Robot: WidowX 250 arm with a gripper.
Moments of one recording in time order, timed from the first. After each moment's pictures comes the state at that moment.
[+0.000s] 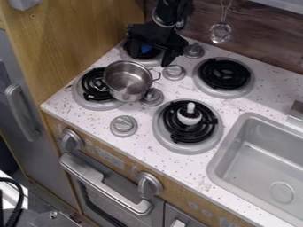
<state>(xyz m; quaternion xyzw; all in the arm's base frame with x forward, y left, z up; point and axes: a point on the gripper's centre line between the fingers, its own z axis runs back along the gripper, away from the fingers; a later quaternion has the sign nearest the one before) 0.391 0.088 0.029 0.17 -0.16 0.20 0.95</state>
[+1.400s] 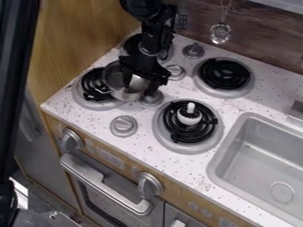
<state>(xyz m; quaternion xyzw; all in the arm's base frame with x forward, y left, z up) 0.388 0.128 -0.056 0.14 -0.05 0.17 0.97</state>
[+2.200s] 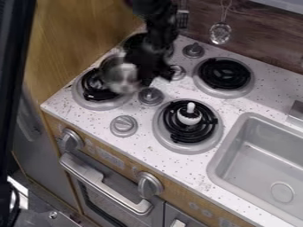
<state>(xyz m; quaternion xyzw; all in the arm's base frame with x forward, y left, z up) 0.406 0.102 -0.030 0.14 -0.09 0.07 0.98</state>
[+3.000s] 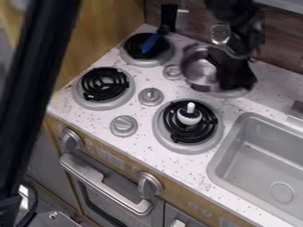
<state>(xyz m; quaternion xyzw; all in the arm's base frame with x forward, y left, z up) 0.448 -0.049 -0.024 0.10 -0.17 -0.12 0.97</state>
